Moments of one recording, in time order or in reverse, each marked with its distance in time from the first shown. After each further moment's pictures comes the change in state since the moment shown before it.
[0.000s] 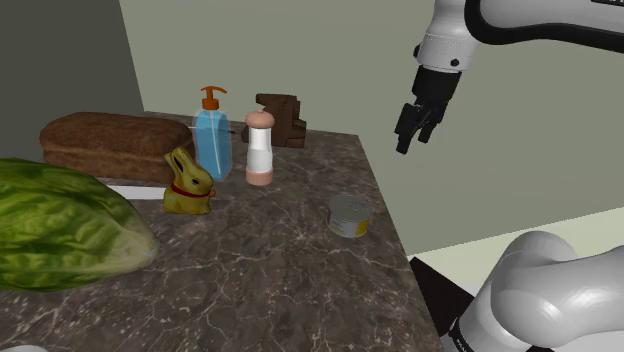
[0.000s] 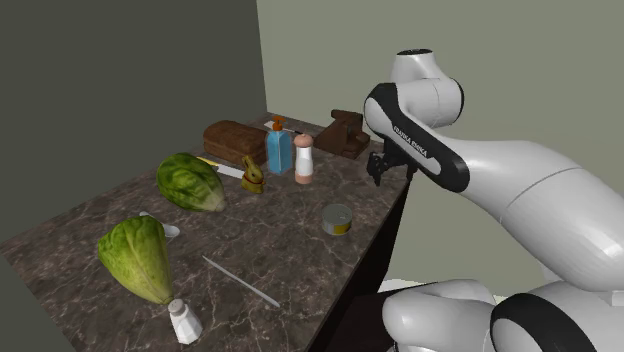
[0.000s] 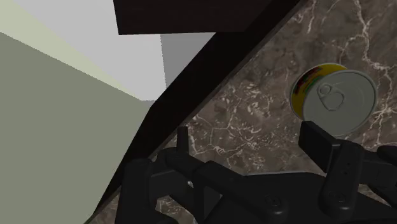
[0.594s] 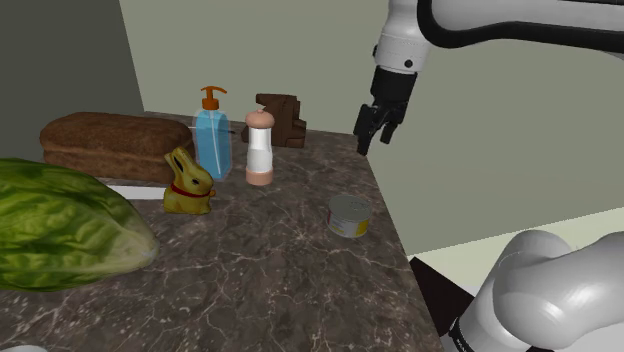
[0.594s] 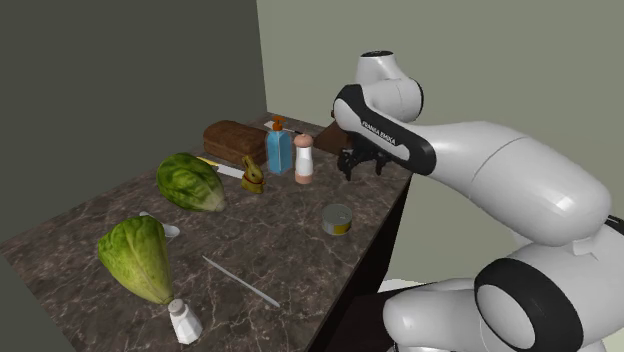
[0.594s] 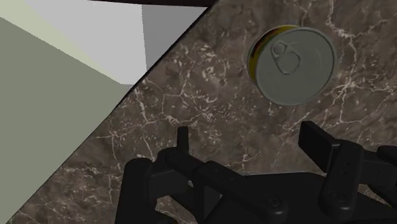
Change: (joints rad) arm 0.046 0.154 0.088 0.065 0.063 0.112 0.060
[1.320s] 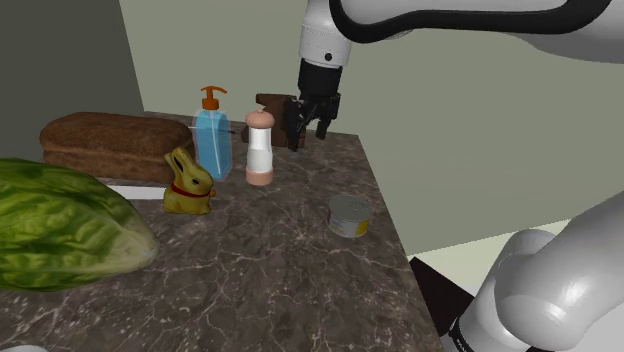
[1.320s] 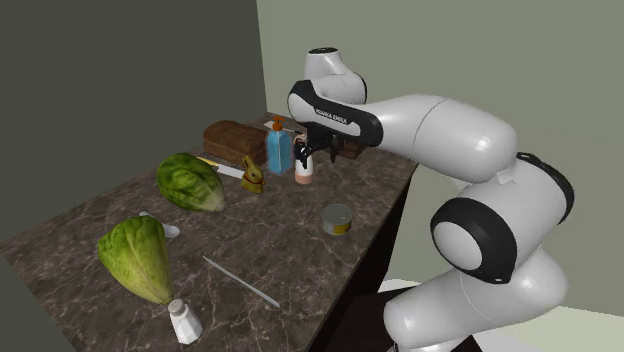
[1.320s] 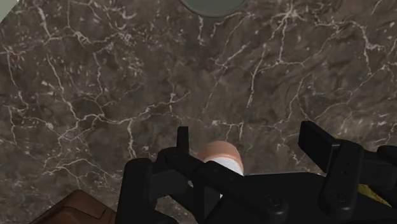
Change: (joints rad) arm 0.047 0.329 0.133 0.248 0.022 0.126 0.085
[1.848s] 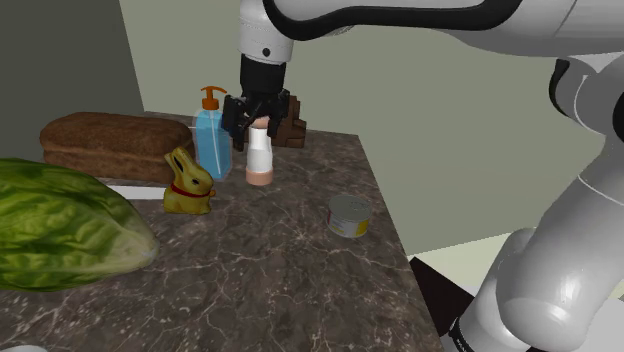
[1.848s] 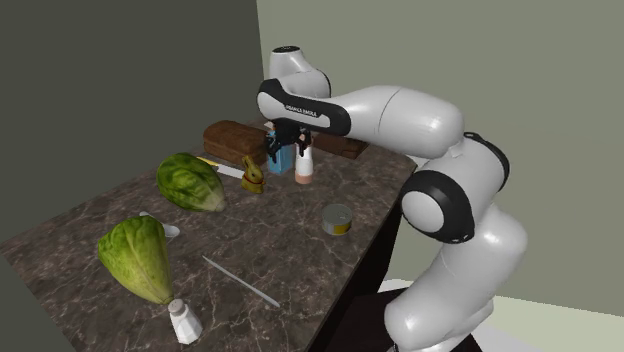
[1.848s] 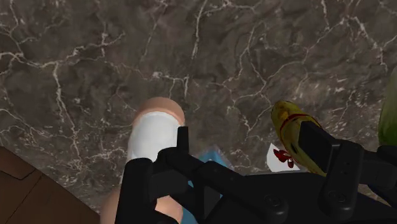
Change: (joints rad) arm 0.043 0.259 0.099 0.249 -0.056 0.034 0.081
